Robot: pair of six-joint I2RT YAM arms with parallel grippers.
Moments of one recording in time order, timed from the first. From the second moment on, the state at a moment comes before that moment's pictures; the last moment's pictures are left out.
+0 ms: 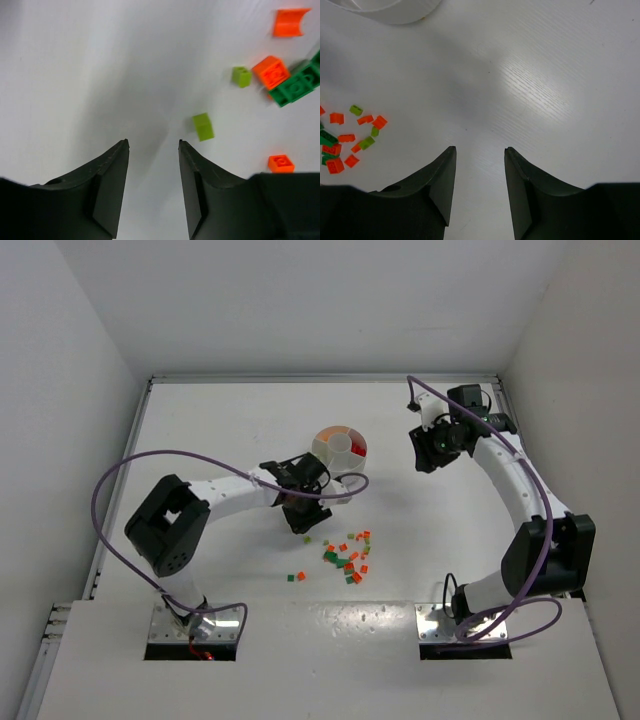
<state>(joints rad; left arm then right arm) -0.76 1.72 1.09 -0.58 0.14 0.39 0.09 1.48 1.24 -0.81 -0.27 -0.40</state>
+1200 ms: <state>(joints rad) -0.80 1.82 1.12 -0.62 0.19 0.36 0.09 1.50 1.25 -0.81 -0.28 -0.40</state>
